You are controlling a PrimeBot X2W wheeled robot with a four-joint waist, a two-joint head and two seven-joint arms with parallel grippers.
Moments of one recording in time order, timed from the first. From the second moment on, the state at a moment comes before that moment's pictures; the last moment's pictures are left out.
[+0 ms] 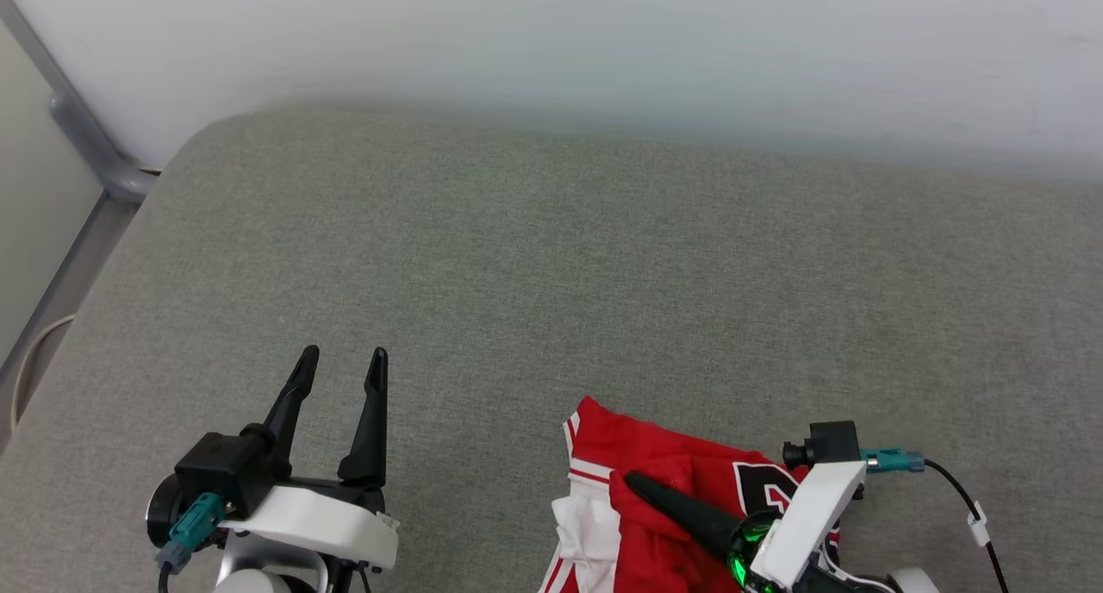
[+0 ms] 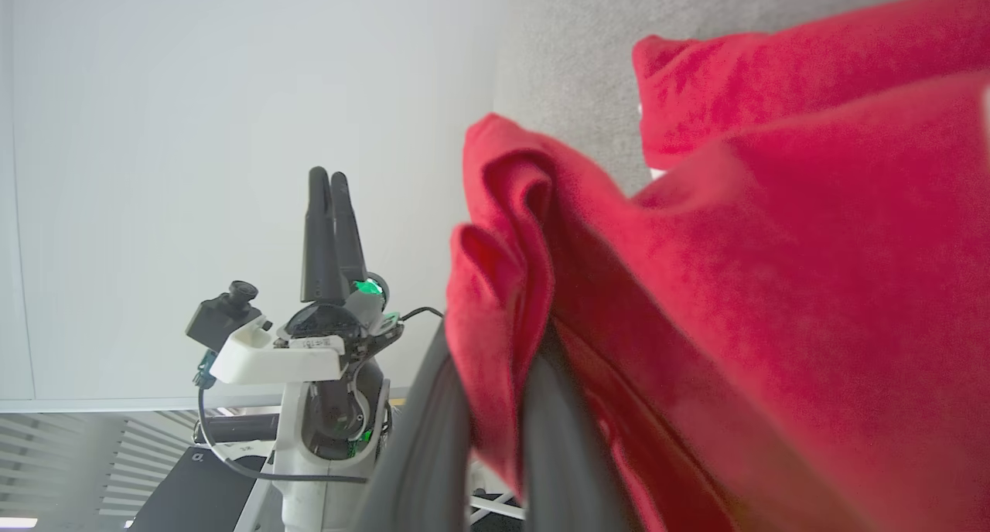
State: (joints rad) left arm -0.06 0.28 -0.26 0.03 -0.44 0.07 -0.25; right arm -0.10 -0.05 0.27 0.21 1.40 0.13 0.61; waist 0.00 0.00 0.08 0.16
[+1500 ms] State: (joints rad) left arm 0.01 0.27 -0.20 0.11 -0.40 0.11 -0.26; right arm -0.01 -0.15 -0.06 -0.03 0.22 0.13 -0.08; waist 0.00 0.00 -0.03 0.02
